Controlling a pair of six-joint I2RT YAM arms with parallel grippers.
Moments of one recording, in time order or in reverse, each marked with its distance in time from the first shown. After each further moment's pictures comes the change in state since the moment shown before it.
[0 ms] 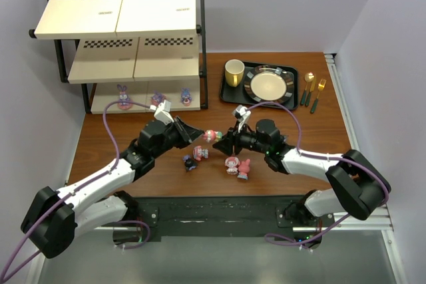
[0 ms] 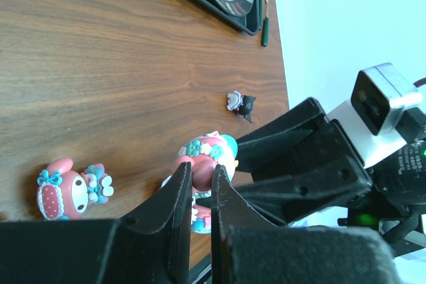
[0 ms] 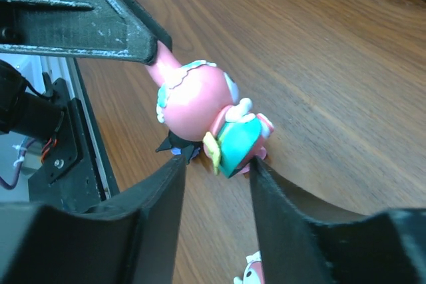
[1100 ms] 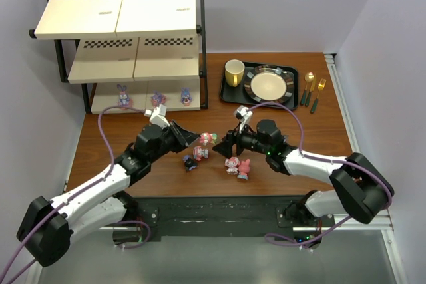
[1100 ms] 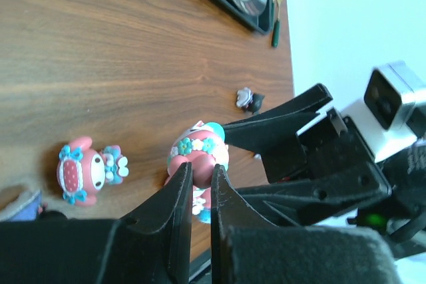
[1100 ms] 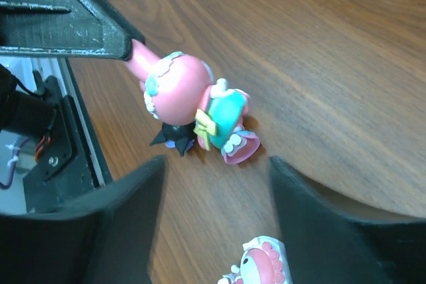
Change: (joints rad) left arm 0.000 -0.082 -0.031 -0.080 -0.032 -0.021; right arm -0.003 -0.034 -0.005 -0.065 0.026 -0.009
